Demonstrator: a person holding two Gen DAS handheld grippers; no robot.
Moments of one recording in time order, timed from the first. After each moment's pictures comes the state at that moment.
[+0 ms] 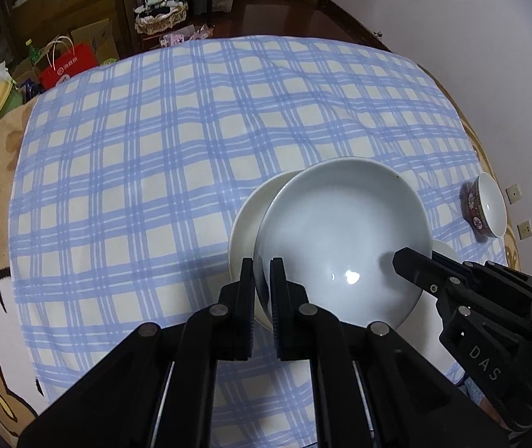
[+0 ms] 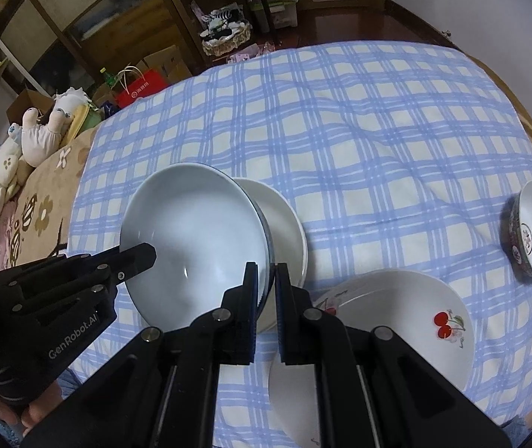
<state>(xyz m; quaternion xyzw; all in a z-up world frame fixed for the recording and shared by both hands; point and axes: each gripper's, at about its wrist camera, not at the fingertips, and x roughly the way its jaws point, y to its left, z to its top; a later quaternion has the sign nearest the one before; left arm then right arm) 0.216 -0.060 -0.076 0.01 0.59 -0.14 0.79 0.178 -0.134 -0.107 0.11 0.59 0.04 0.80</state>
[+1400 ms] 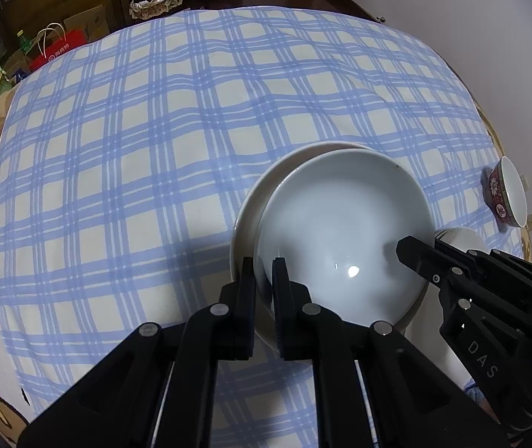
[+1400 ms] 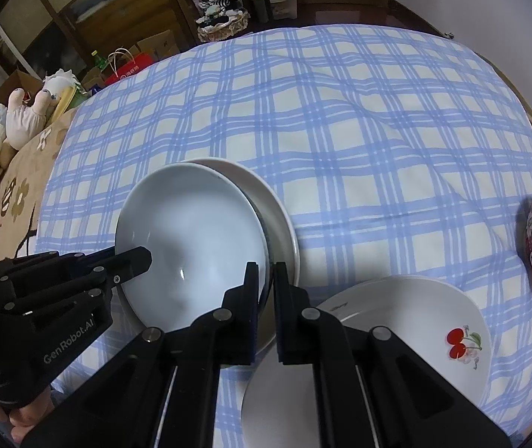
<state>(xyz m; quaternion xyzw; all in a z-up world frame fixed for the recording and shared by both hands) 0.225 -0.064 -0.123 0.01 0.61 -0.15 0.78 0.186 -0.130 -0.147 0.08 0.60 0.04 0.80</state>
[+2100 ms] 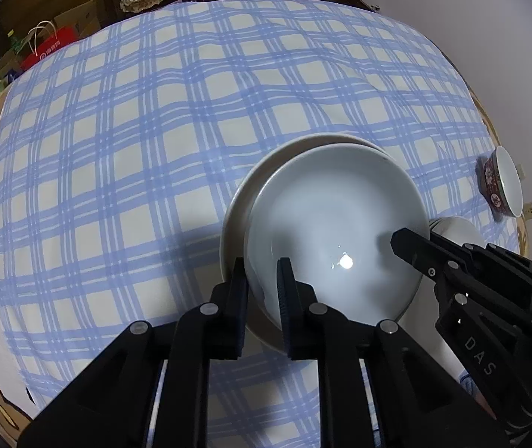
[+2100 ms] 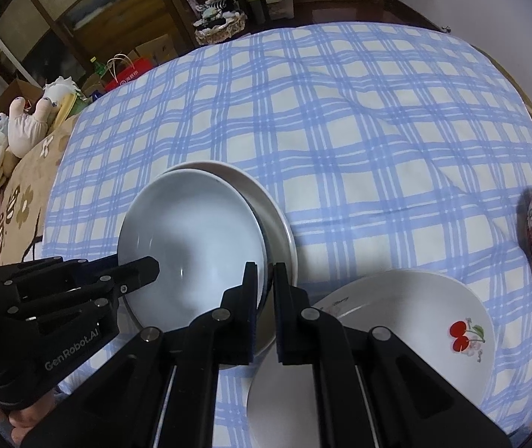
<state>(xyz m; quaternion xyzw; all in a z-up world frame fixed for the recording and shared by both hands) 0.224 -0.070 -0.119 0.02 0.62 -0.16 0.76 0.183 -0.133 -0.144 0.10 0.59 0.03 0.80</state>
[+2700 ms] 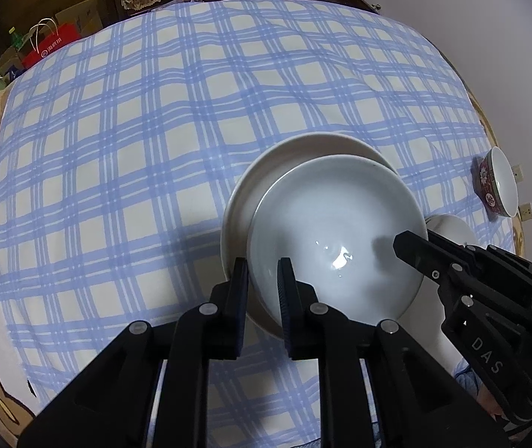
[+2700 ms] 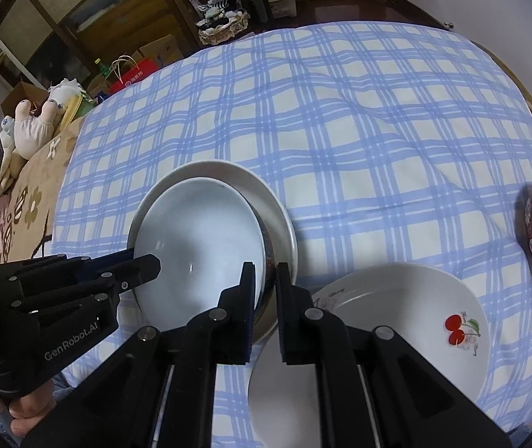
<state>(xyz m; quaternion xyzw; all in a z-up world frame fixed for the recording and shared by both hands) 0.219 -0.068 -0.111 0.02 0.63 -0.16 0.76 0.177 -0.138 -0.135 0.11 0.59 0.04 0.80</state>
